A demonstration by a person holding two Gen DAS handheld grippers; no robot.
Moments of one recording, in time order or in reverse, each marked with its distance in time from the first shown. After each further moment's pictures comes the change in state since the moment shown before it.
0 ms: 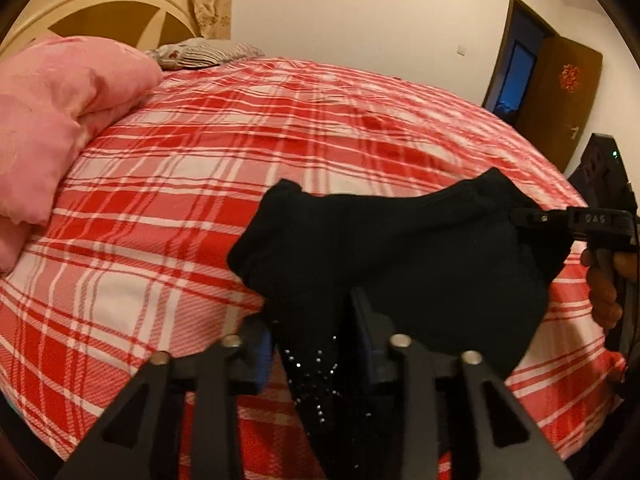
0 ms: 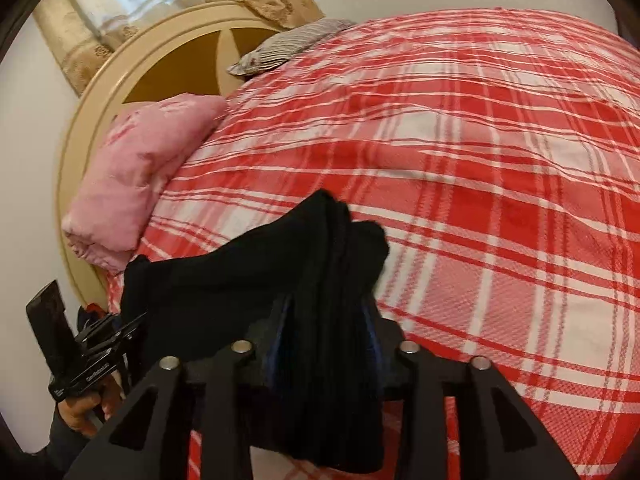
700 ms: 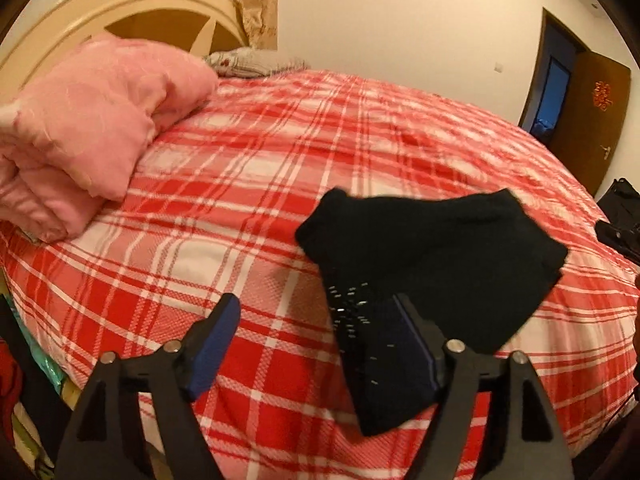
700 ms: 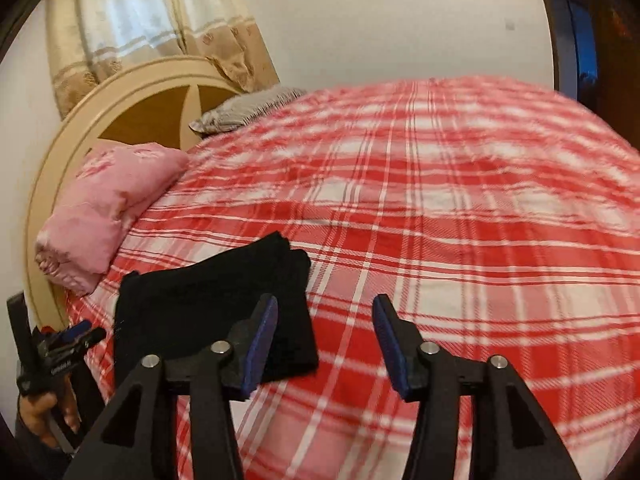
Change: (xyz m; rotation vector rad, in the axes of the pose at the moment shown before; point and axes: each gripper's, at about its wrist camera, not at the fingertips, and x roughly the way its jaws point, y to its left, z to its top) left arm -0.061 0.007 -0.017 -0.071 -0.057 0.134; right arm -0.137 0.017 -0.056 -0.037 -0.264 -0.252
